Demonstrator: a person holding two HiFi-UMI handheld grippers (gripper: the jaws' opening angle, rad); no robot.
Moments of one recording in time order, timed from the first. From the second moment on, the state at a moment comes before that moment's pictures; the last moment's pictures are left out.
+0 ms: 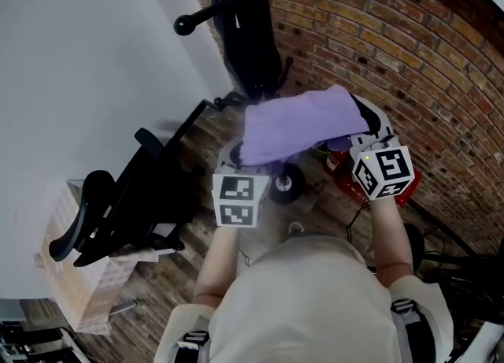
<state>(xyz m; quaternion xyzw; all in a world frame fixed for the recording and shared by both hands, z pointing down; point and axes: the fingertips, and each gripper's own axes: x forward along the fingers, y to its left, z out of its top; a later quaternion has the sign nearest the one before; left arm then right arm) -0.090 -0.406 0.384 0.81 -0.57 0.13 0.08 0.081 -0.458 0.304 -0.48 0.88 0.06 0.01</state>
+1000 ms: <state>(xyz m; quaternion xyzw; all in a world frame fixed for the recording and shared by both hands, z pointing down) -0.093 -0.461 0.450 0.77 -0.59 0.19 0.11 0.067 -0.553 0.405 -0.44 0.89 -0.01 -0.06</state>
